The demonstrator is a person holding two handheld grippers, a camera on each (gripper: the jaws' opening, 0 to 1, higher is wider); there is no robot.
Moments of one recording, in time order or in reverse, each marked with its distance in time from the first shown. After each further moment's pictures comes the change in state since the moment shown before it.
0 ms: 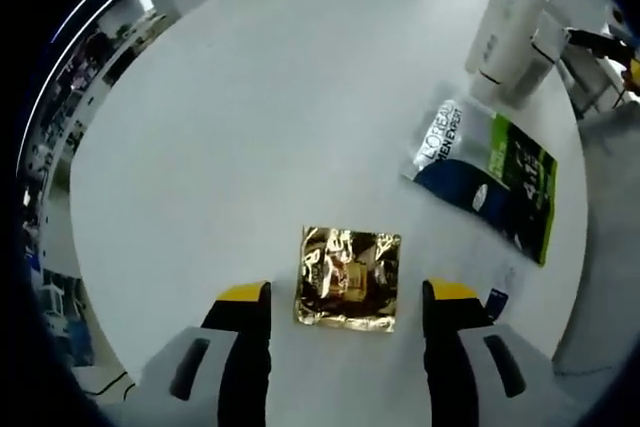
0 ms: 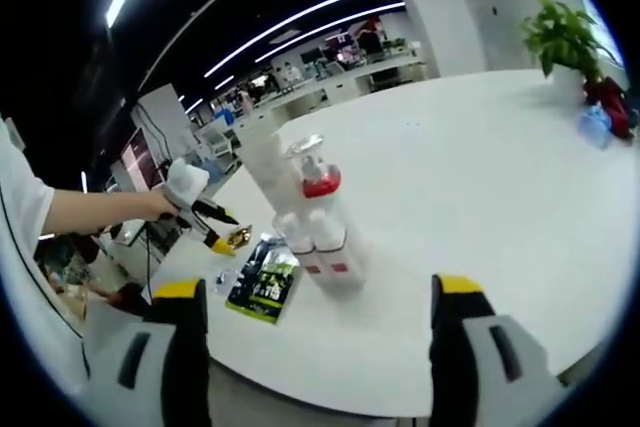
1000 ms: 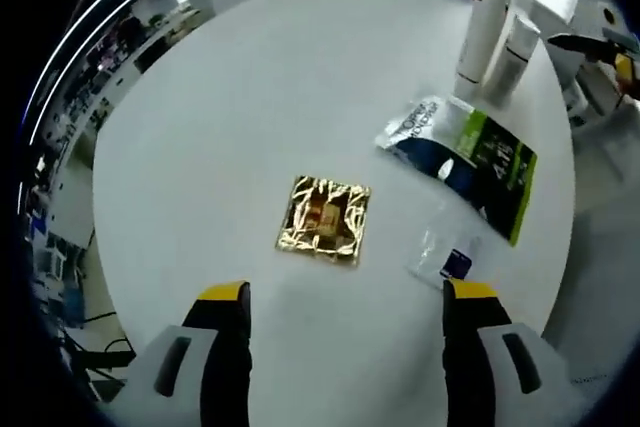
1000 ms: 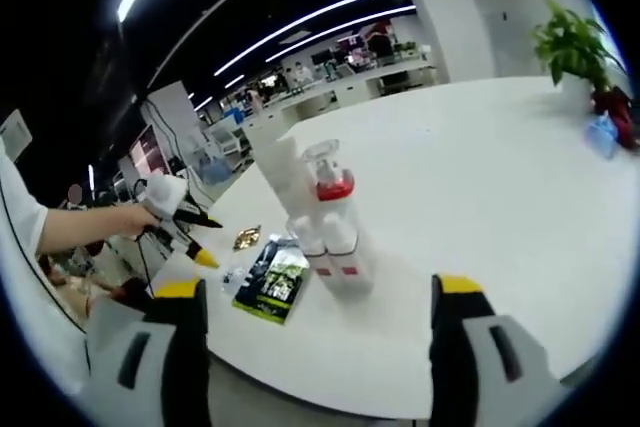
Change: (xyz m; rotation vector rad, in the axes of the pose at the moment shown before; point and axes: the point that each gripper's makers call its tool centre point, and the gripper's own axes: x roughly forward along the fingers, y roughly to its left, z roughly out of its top) left arm -0.035 -0.018 -0.032 -0.089 -0.060 0.090; right arm -0.002 0.008 0.003 -0.028 -0.006 0.033
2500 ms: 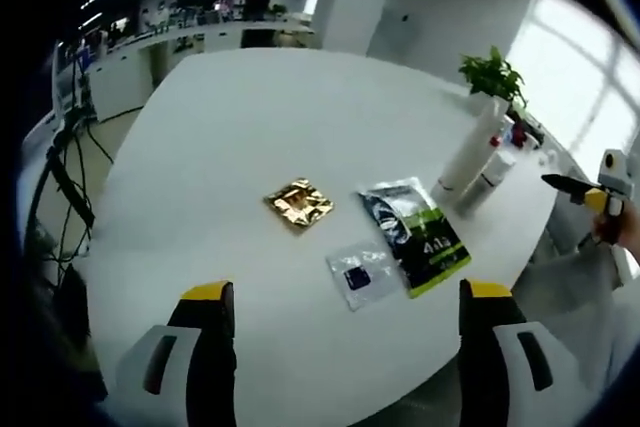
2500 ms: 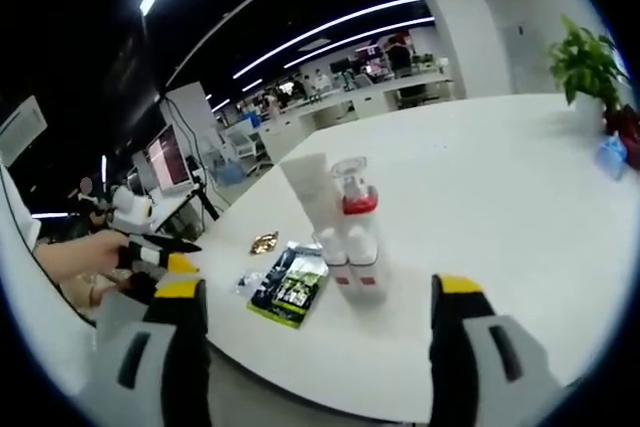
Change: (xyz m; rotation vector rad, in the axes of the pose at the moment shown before) left arm -0.073 -0.064 -0.017 -0.559 -0.349 0.019; right arm -0.009 0.019 0.011 -0.058 -0.038 0.060
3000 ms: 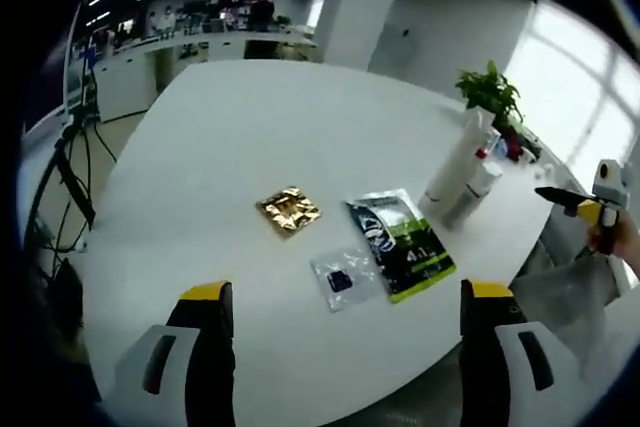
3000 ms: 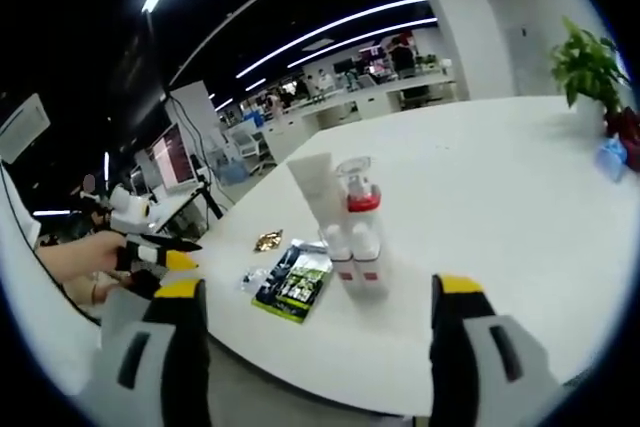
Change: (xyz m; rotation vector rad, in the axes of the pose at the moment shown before) left arm -0.015 -0.017 0.002 -0.062 -0.085 -0.008; right arm -0.010 0.005 0.000 -0.011 -0.004 0.013
